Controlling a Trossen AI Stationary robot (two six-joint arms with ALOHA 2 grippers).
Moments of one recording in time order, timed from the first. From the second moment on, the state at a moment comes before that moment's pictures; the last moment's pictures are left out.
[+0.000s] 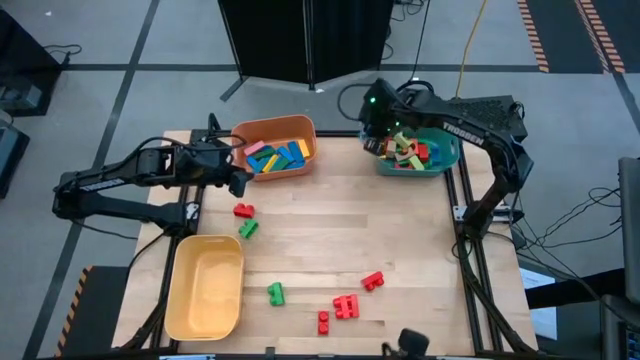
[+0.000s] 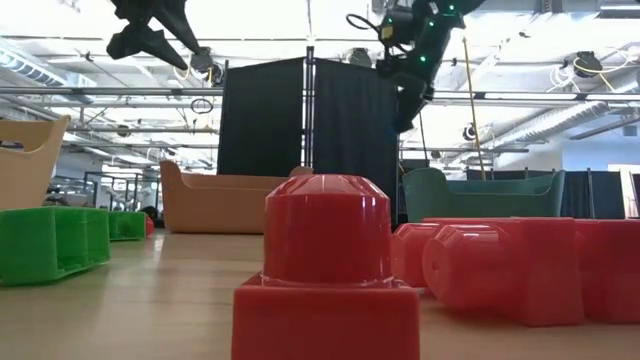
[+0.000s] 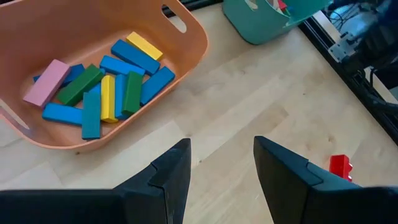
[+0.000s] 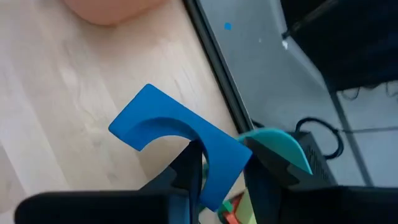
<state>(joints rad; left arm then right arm) 0.18 0.89 1.06 -0.91 -0.22 -0.75 -0.60 1.67 1.61 -0.99 0.15 -0.27</state>
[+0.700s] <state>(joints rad) 0.30 0.89 1.06 -0.99 -0.20 -0.75 -0.82 1.55 1.25 -0.81 0.06 -0.22</state>
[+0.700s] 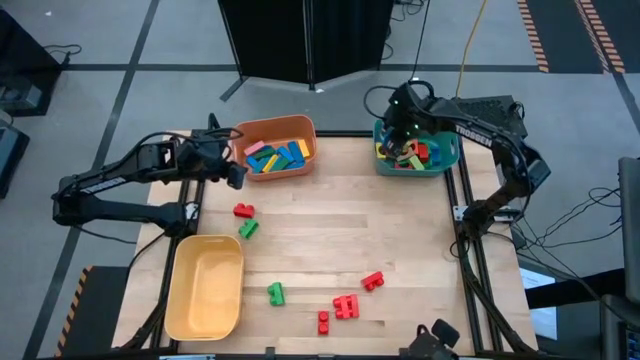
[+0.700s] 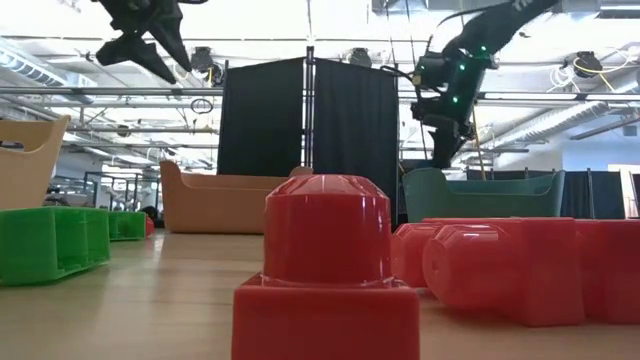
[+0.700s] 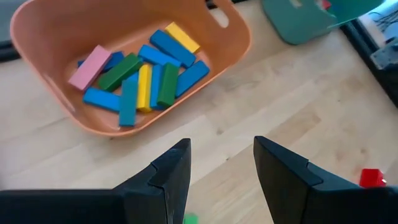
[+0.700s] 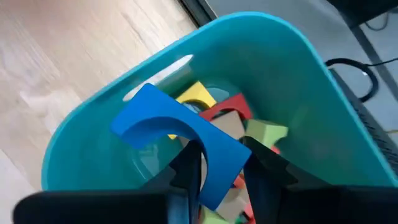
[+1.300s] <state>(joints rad) 0.30 0.98 1.06 -1.08 -0.24 -0.77 -0.90 1.54 1.04 -0.60 0.06 -0.15</state>
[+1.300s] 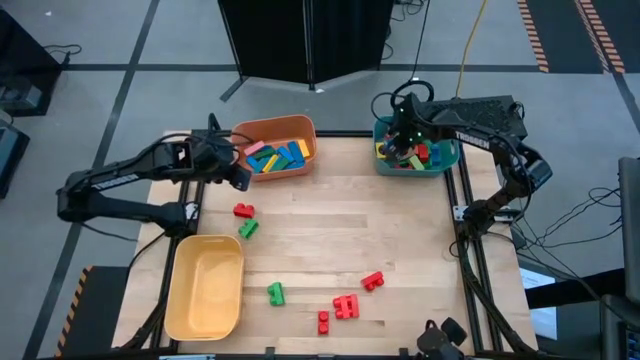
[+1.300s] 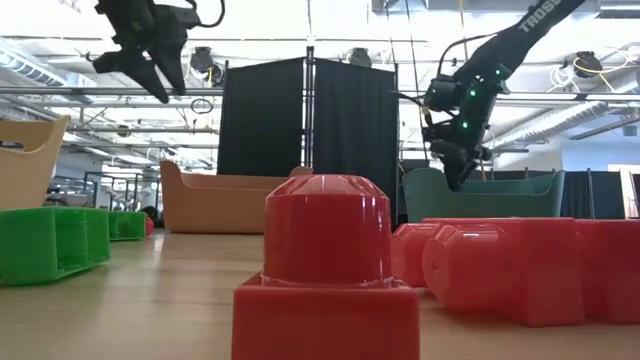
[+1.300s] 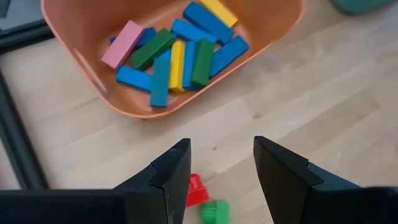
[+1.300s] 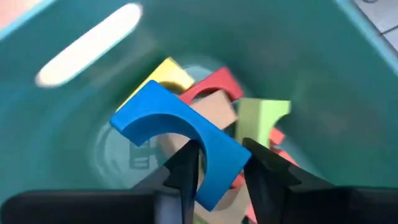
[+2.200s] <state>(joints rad) 0.30 1.09 1.06 -1.12 -0.16 -0.60 -0.80 1.21 1.05 -0.46 -0.01 0.06</state>
